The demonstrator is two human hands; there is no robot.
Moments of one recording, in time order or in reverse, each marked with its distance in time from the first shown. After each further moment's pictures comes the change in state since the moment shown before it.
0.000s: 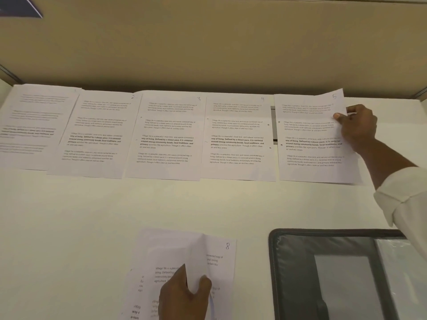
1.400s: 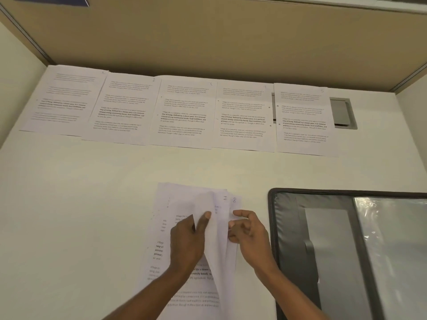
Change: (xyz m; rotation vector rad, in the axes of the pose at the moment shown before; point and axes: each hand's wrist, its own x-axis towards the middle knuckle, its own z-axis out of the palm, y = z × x) left_hand -0.013 -0.028 -0.034 -0.255 -0.076 0.193; right_hand -0.504 0.000 0.040 0.558 -0.630 0.133
